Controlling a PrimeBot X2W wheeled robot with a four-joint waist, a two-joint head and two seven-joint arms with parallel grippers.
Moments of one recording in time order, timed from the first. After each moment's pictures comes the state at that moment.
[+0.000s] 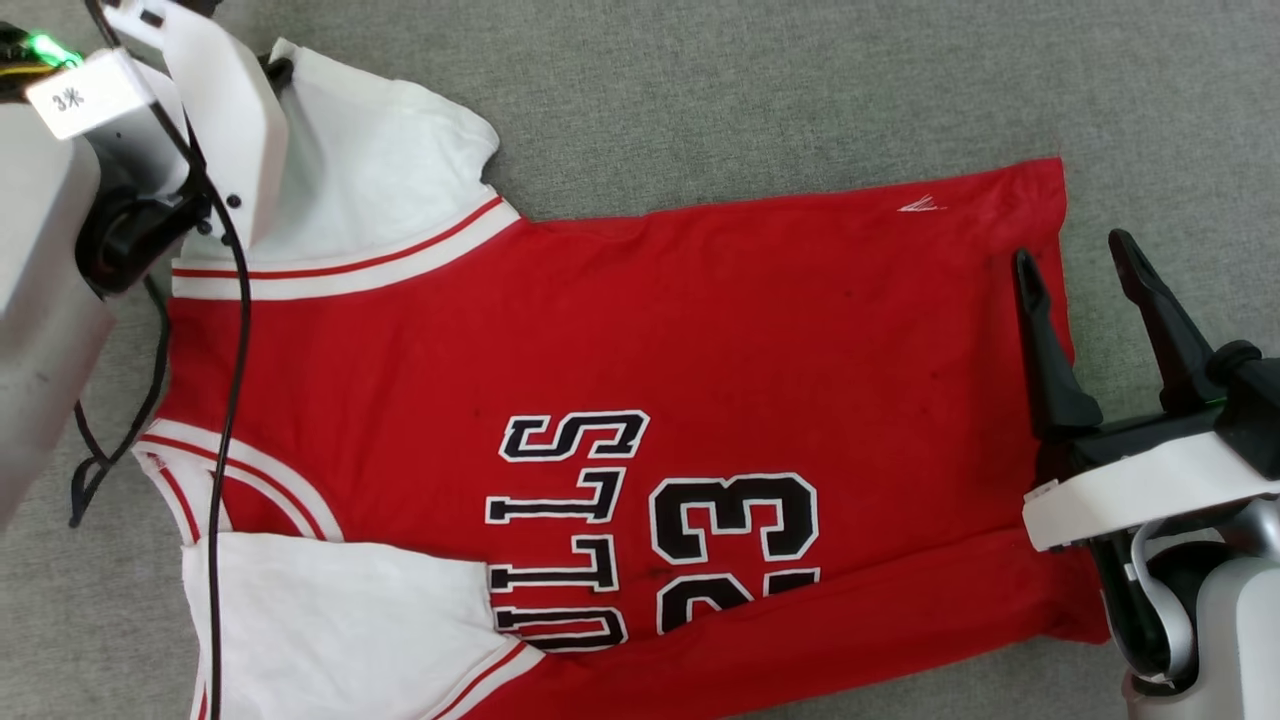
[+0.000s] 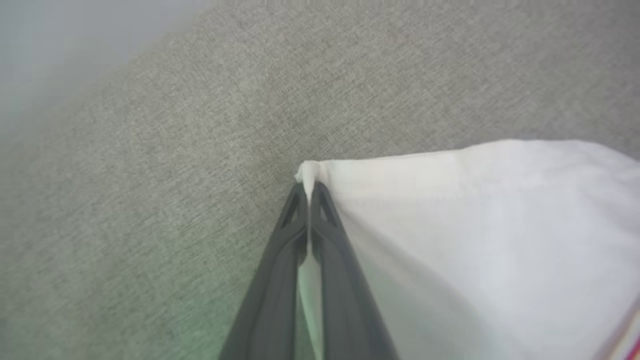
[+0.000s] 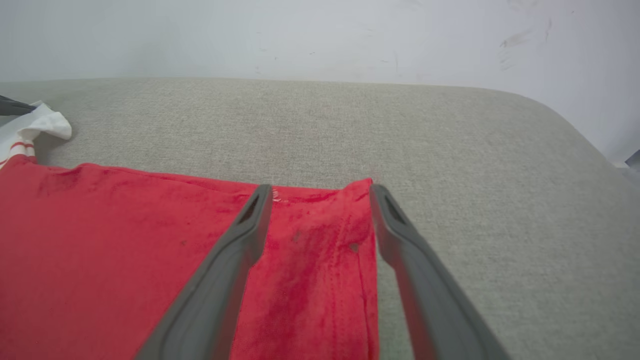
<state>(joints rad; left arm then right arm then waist) -1.18 0.67 -0.84 0.54 -0.77 -0.13 0.52 -0.22 -0.05 -0.02 -0.21 0.12 0.13 0.07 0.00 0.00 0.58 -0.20</state>
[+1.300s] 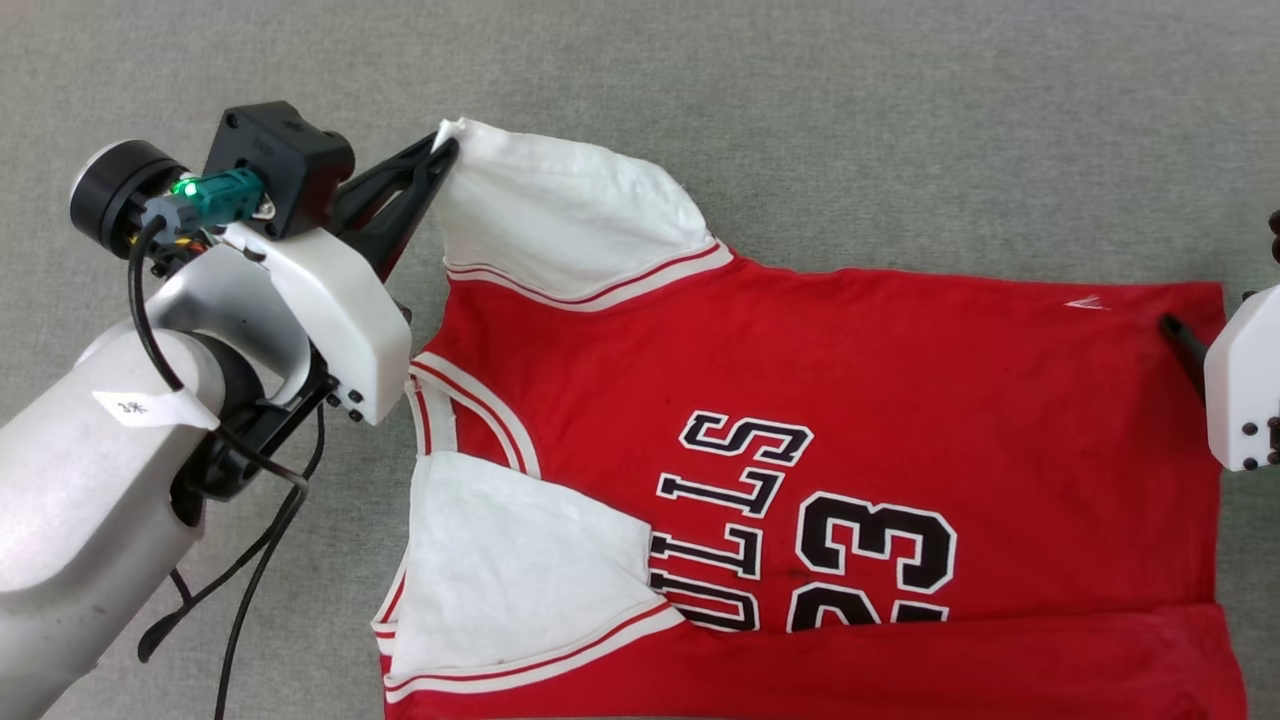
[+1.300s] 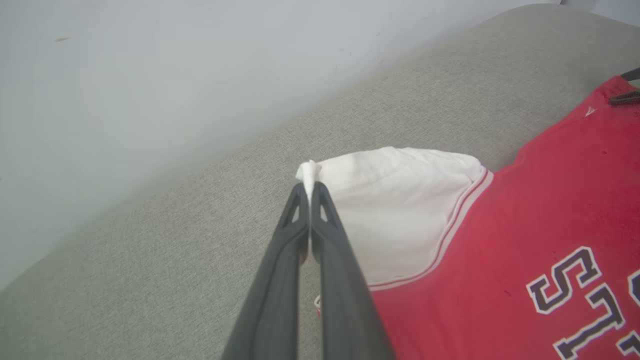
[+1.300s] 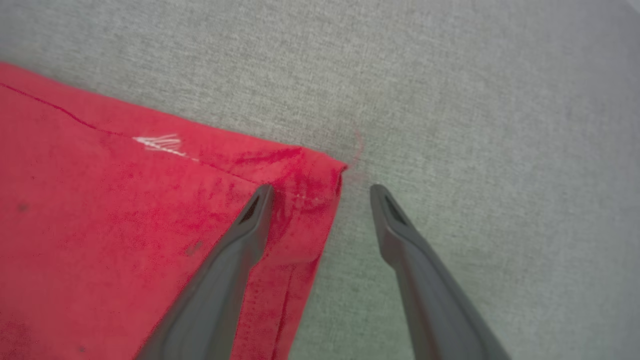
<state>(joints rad) -0.86 0.76 -0.80 -0.02 -0.75 0.06 0.16 -0.49 -0.49 0.06 0.18 0.30 0.13 0.73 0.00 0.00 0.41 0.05</state>
